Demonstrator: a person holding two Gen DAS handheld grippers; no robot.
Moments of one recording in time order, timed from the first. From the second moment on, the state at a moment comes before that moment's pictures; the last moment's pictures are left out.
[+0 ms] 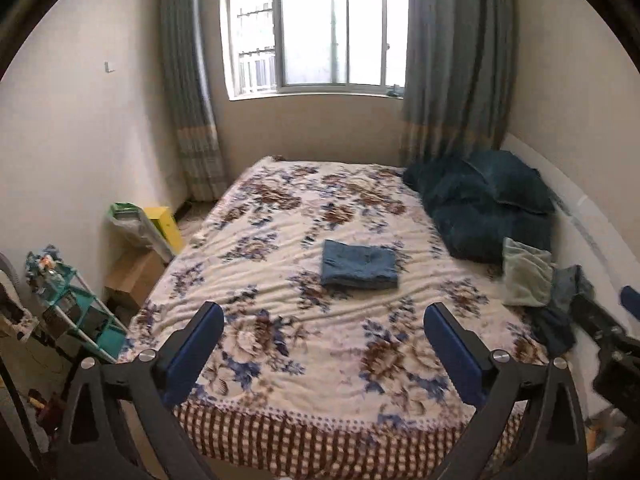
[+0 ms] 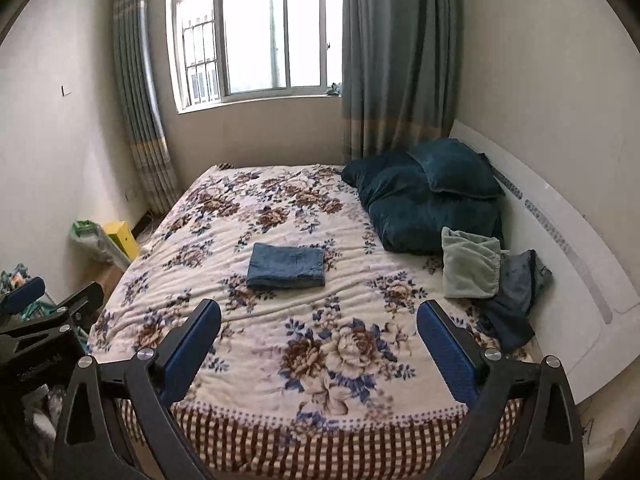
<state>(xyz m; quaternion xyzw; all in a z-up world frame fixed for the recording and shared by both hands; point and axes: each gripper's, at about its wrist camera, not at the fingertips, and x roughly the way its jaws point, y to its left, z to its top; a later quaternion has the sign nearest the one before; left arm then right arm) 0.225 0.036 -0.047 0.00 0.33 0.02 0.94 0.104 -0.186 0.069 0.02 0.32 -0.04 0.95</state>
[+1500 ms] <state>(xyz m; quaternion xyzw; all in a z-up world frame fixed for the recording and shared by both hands) 0.371 0.018 -0.102 0.02 0.36 0.04 0.93 0.291 -0.192 -0.015 0.01 0.35 -0.08 0.93</state>
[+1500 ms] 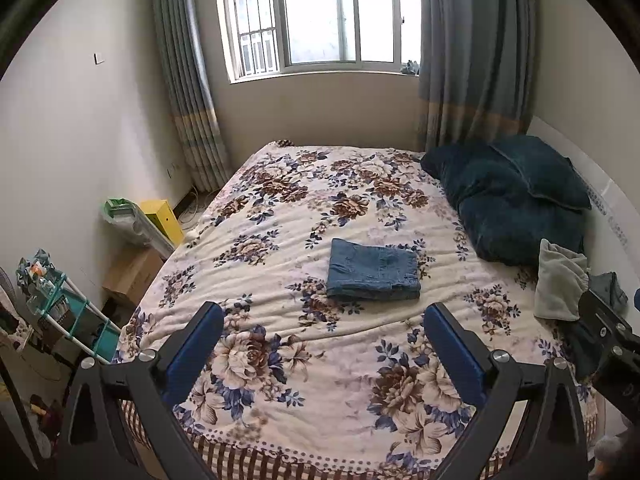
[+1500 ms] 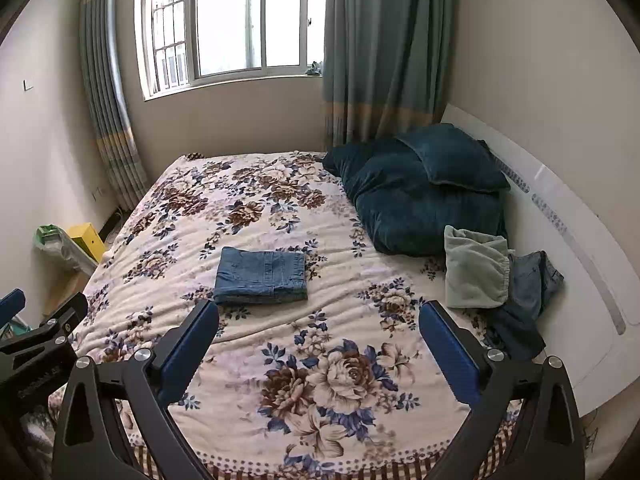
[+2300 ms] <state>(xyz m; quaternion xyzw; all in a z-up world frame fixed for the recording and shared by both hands) 0.369 0.018 -0.099 0.02 0.35 0.04 0.93 0.291 -0.194 -0.019 0.02 0.35 -0.07 0.93</state>
